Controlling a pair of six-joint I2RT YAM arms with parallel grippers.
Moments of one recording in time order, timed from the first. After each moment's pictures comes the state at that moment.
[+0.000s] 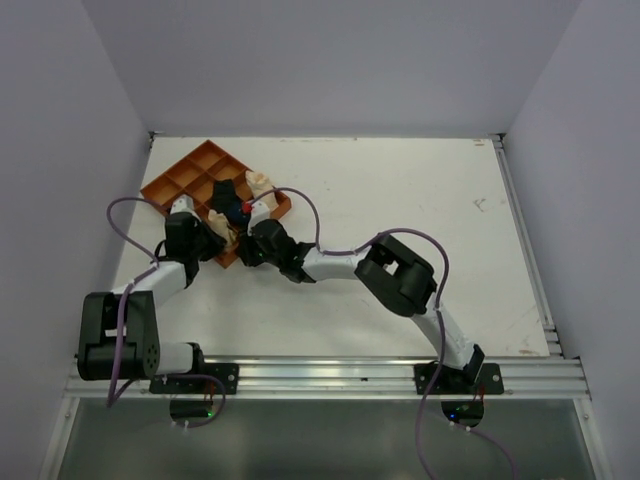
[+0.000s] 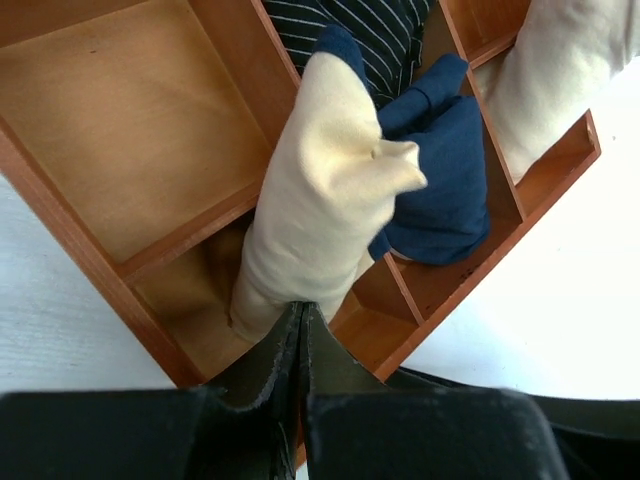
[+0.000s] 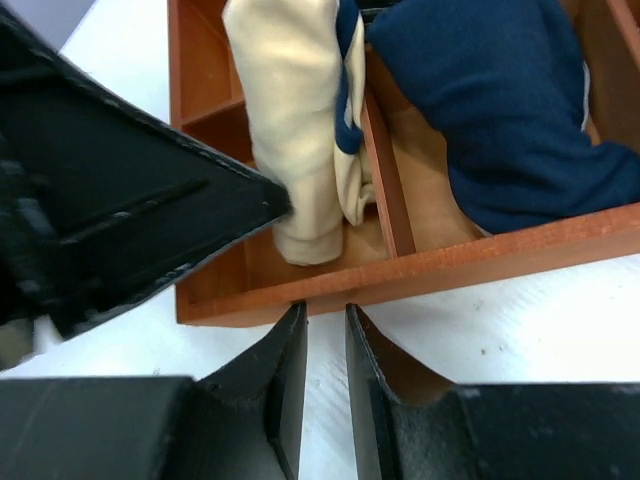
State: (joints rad) left arm 0.04 1.36 0.51 0.19 0.13 -0.57; right arm 1.02 2.26 1.50 0.35 0.11 0.45
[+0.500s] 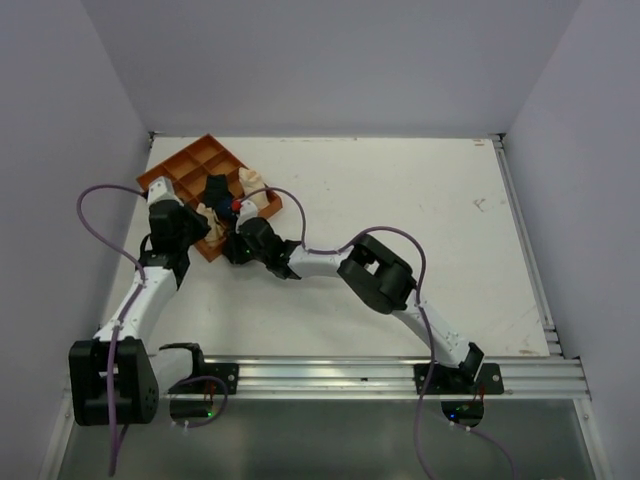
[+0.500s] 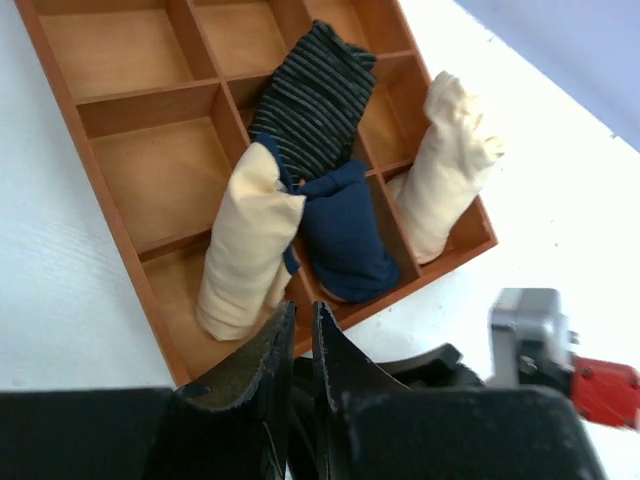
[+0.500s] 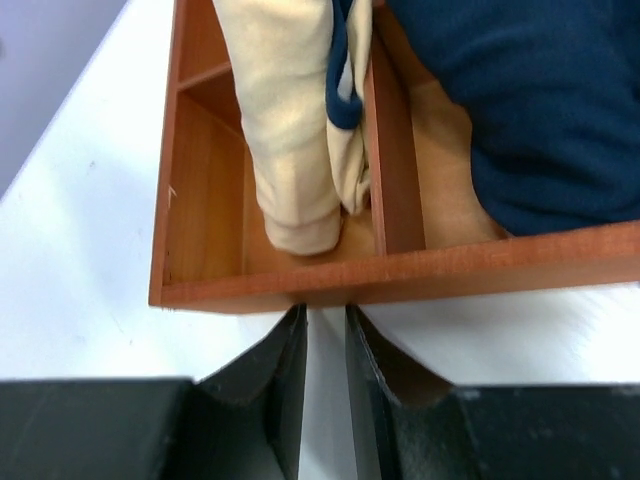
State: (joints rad) left arm 0.04 1.14 0.62 0.02 -0.05 -0.56; right arm 1.02 2.44 1.71 0.33 0.07 0.52
